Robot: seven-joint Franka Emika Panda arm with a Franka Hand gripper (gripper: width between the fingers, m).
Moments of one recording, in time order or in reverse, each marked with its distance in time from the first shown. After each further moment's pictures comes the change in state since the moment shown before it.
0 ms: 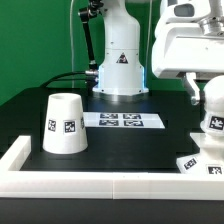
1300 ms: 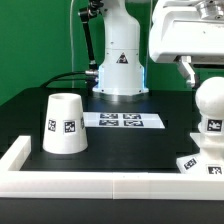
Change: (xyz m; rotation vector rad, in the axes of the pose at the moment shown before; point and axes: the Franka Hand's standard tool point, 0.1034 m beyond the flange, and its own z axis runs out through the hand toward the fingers) arm 0.007 0.004 -0.023 0.009 -0.008 0.004
